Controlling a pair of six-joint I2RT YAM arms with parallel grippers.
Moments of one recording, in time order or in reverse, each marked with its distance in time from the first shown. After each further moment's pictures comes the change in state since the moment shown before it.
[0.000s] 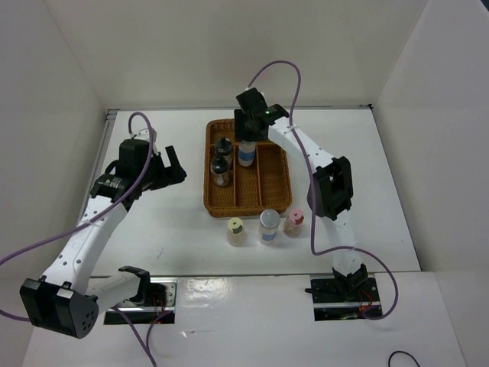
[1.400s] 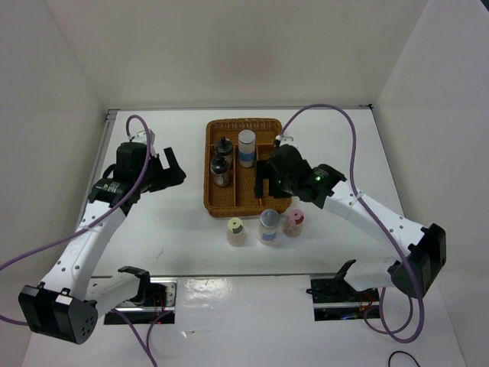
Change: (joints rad) left arm 0.008 -0.041 -0.032 0.023 0.016 0.000; right arm 0.197 -0.900 -0.939 0.081 0.035 0.162
